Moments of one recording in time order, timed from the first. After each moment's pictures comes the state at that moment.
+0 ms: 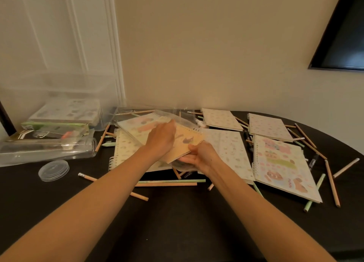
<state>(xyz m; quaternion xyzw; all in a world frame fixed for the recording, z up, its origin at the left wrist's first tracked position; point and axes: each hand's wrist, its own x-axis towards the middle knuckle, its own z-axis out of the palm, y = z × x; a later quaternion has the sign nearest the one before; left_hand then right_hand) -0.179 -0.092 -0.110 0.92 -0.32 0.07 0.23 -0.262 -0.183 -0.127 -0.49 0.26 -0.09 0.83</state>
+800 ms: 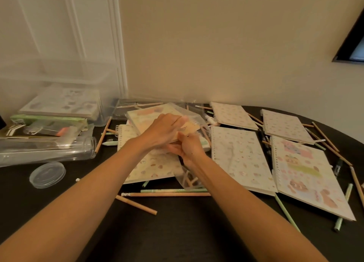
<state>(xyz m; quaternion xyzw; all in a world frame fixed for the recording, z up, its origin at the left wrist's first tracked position) -0.136 -0.076 -0.099 0.84 -0.41 -0.04 0.37 -0.185 -0.154 -0.141 -0.56 0.23 -0.12 0.79</state>
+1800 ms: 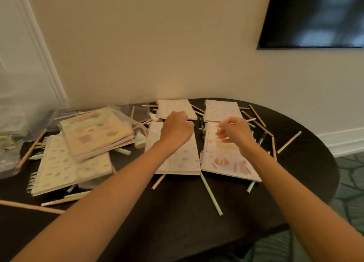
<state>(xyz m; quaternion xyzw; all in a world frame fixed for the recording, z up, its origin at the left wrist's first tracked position) -0.264 -0.246 -0.096 0.88 -0.35 0.01 0.32 -0.370 -0.359 -0.099 -0.74 0.39 -0.25 0.49</state>
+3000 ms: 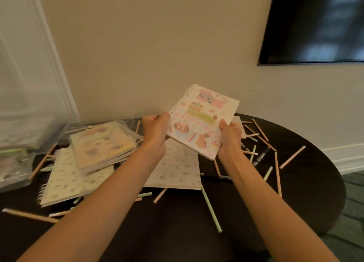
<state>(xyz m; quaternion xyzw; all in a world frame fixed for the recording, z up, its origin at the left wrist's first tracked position) -0.261 -0.218 -0.059 0.60 -0.09 -0.15 0.78 -0.347 -0.339 -0.081 -0.45 0.31 -0.39 0.75</state>
